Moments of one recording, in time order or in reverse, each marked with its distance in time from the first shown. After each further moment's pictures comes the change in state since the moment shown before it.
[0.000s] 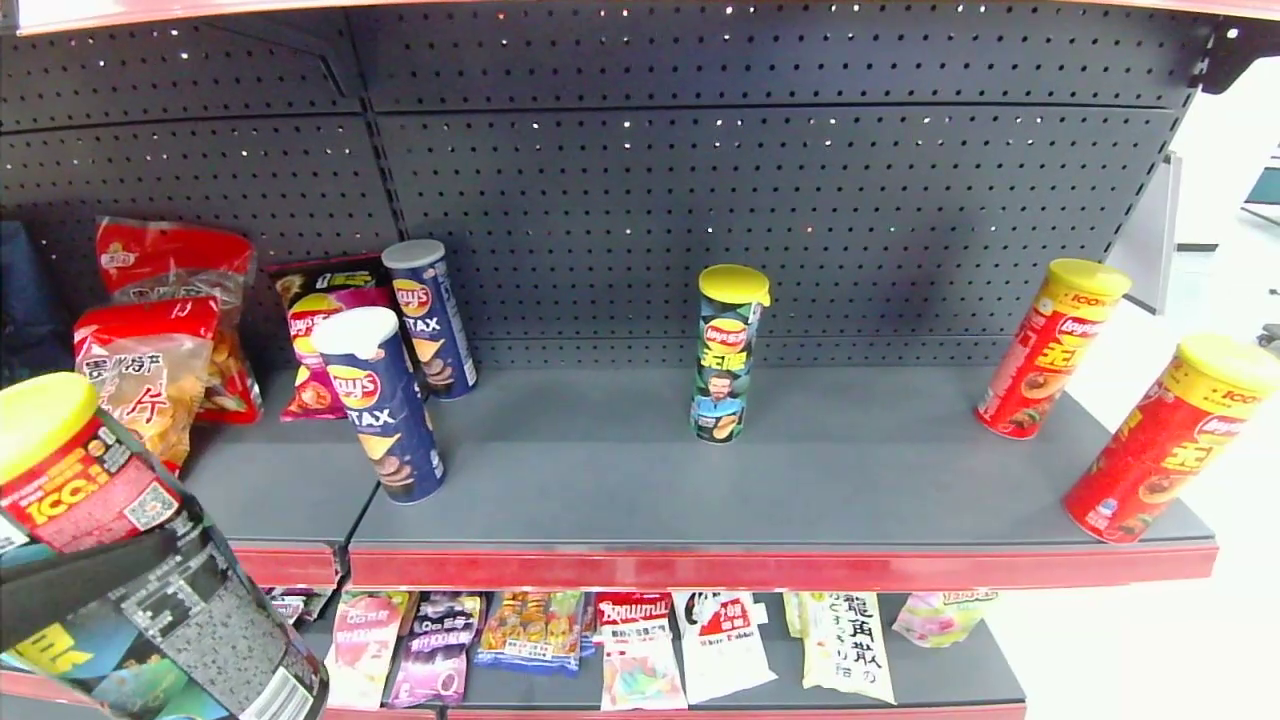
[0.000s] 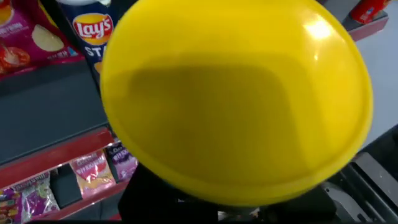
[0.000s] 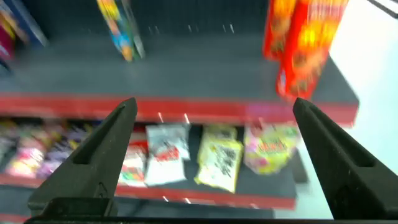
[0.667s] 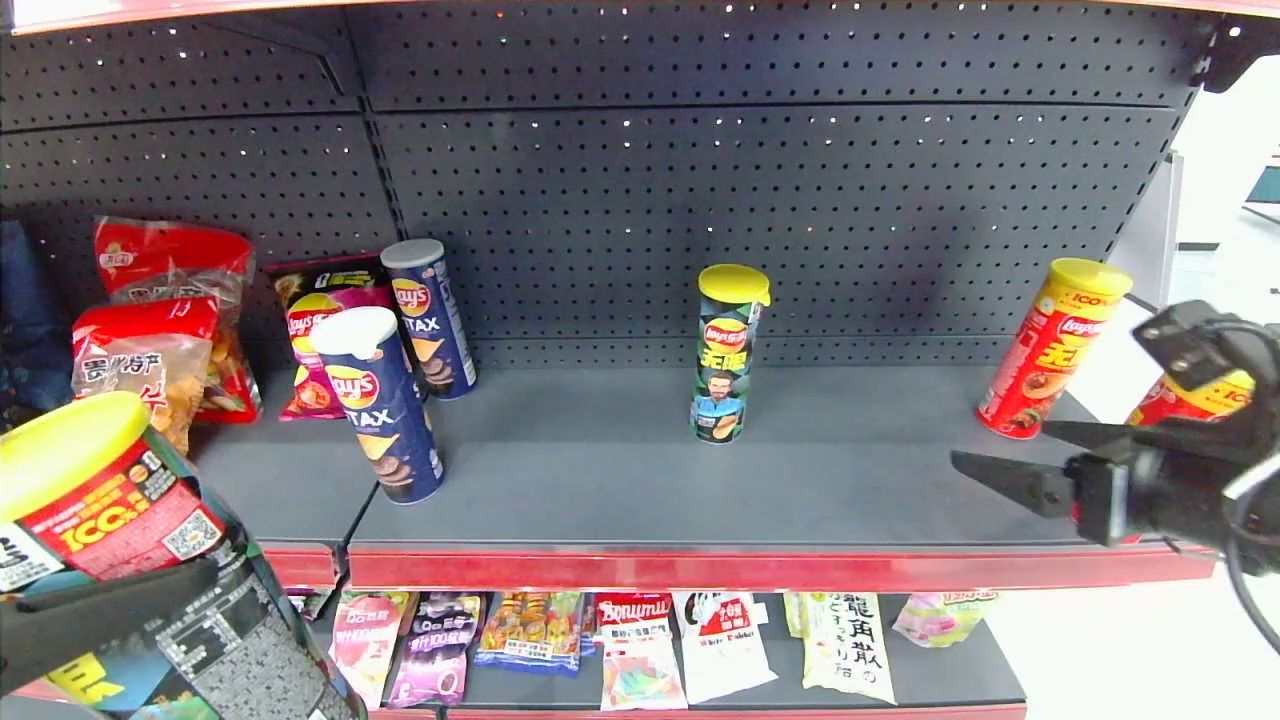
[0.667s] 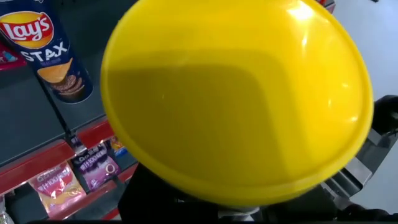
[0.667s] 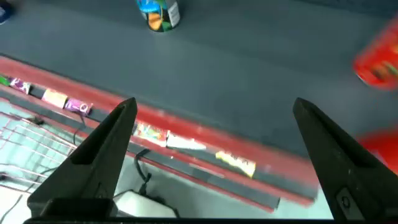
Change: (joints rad) left arm -0.029 0.033 0.007 -0.005 -0.113 0.001; right arm 0.168 1.057 -0.338 -0.312 0.064 -0.114
